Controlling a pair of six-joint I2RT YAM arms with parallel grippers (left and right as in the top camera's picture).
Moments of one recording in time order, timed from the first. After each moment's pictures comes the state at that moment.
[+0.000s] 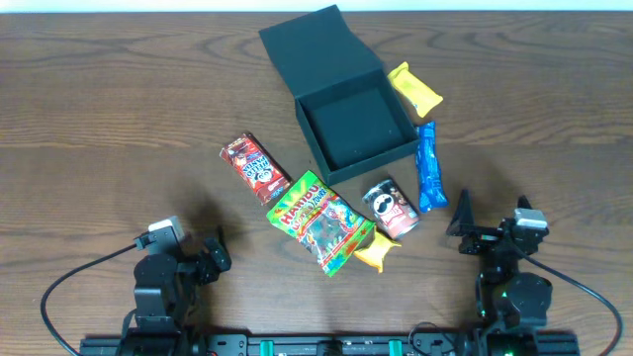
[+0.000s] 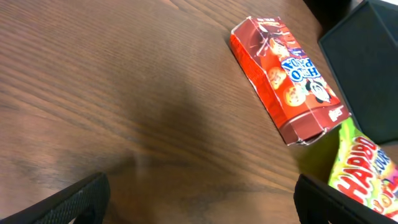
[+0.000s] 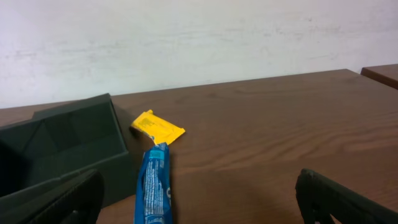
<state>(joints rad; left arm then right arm) -0.06 0.15 0.16 -0.63 0.04 -0.43 -0.01 0.01 0.01 -0.06 0.08 0.12</state>
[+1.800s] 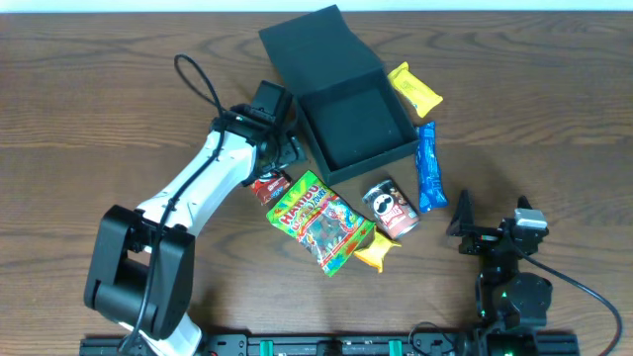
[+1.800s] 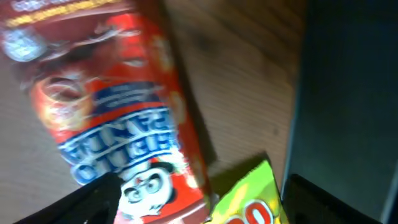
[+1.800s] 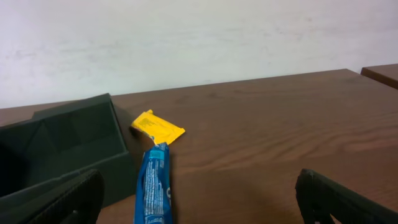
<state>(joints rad) -0.40 1.79 1.25 -0.77 0.00 -0.85 -0.01 0.01 0.01 -0.06 0.08 0.12</state>
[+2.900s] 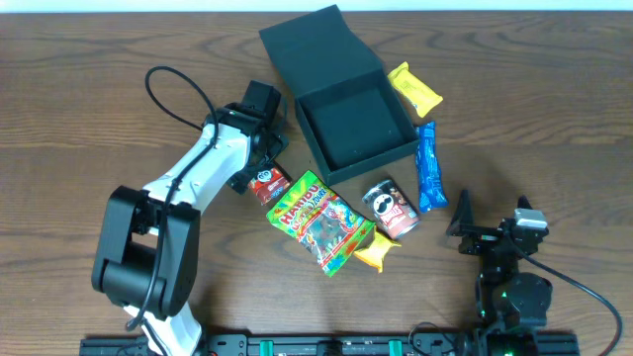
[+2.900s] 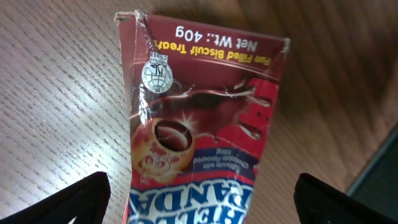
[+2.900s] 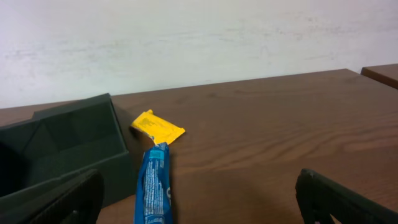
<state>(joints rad) -0.35 1.87 1.25 -0.76 -0.09 -1.17 -0.01 0.01 0.01 -0.06 0.08 0.12</state>
